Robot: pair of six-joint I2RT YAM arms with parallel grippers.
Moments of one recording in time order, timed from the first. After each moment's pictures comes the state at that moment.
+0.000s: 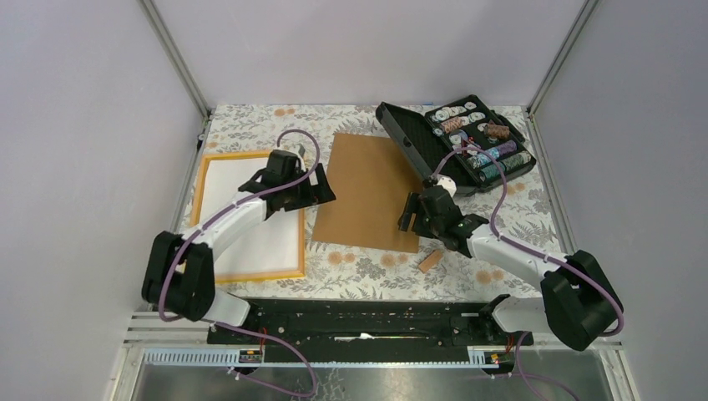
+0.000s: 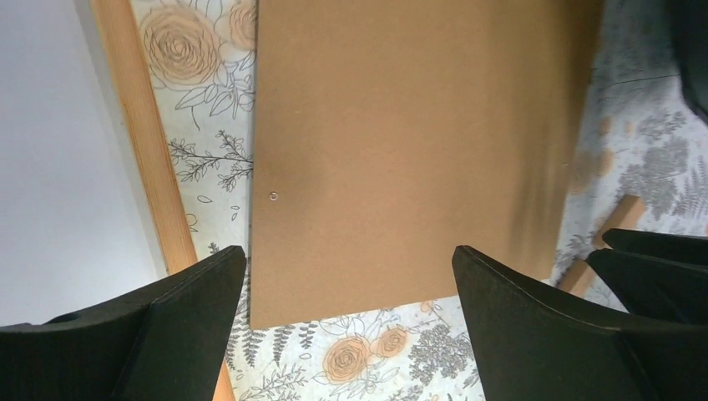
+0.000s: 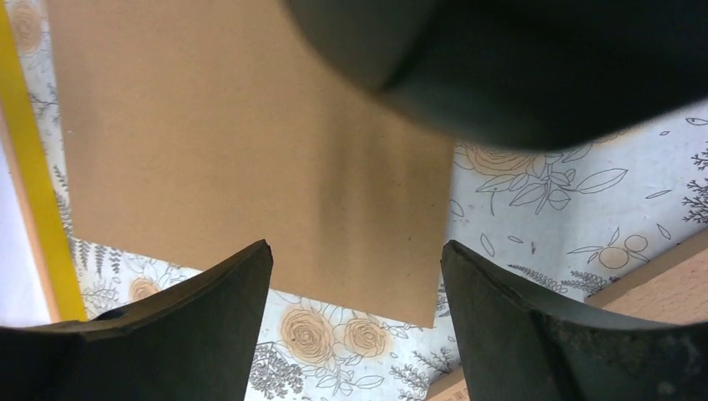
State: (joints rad) left arm -0.35 1.40 0.93 -0.30 0.19 -0.54; right arm 0.62 1.27 0.65 -0.19 0.17 0.74
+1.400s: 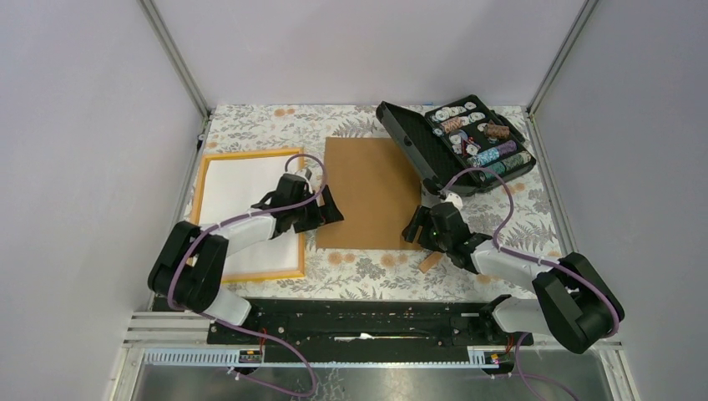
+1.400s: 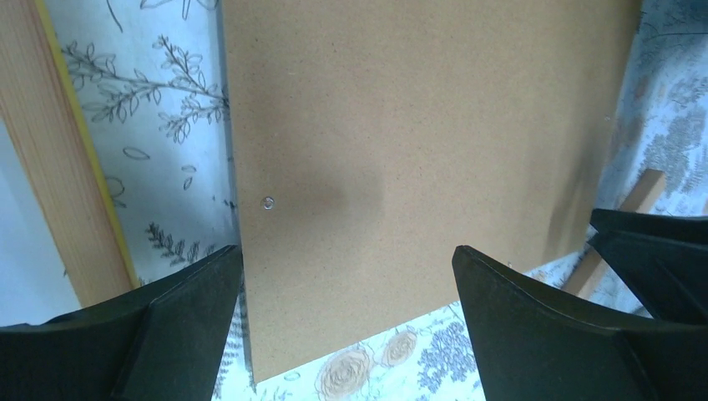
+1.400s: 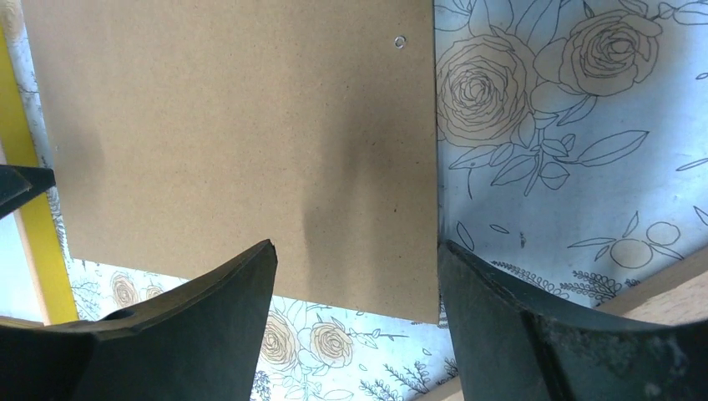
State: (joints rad) left arm -0.43 1.51 0.70 -0.02 0.22 -0.67; right arm 0.57 1.27 0.42 0.07 0.08 0.78
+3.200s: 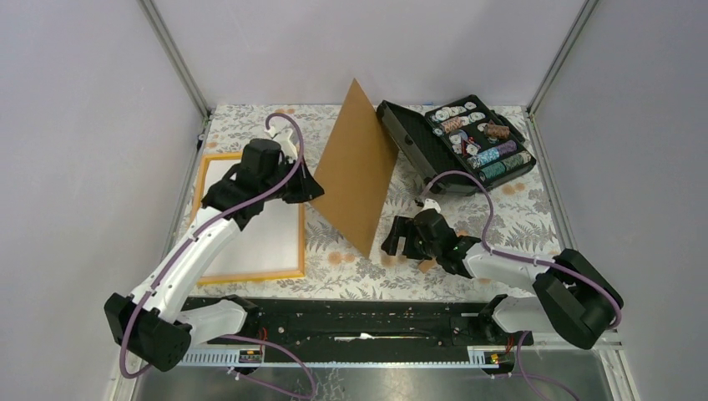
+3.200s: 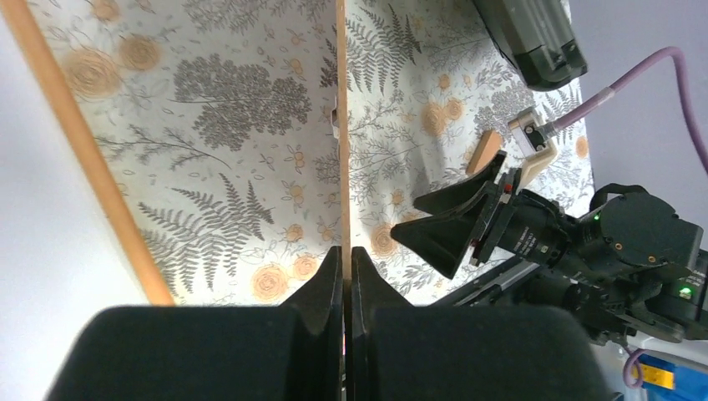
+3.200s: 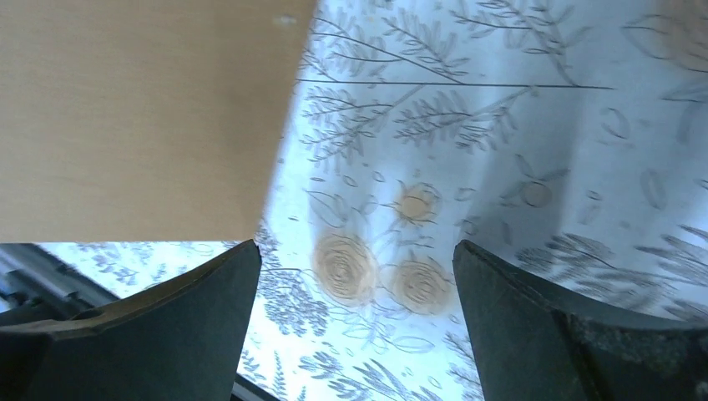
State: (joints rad) left arm -0.45 1.14 1.10 -0.58 0.26 -0.54; right arm 0.73 1.30 0.44 0.11 -0.01 0.79
